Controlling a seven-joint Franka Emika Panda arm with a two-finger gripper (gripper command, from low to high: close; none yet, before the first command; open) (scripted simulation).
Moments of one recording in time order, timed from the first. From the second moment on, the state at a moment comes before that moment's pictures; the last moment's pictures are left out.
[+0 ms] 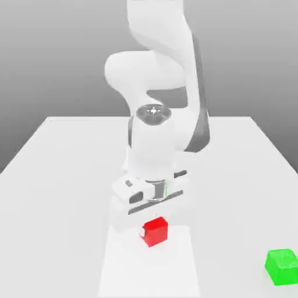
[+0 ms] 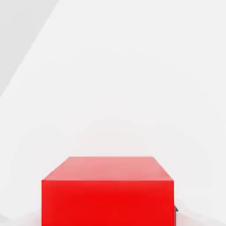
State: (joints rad) arm 0.10 0.07 -0.07 -2.87 0.02 2.94 0.25
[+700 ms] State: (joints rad) arm 0.43 0.26 0.13 -2.33 -0.07 2.59 0.46
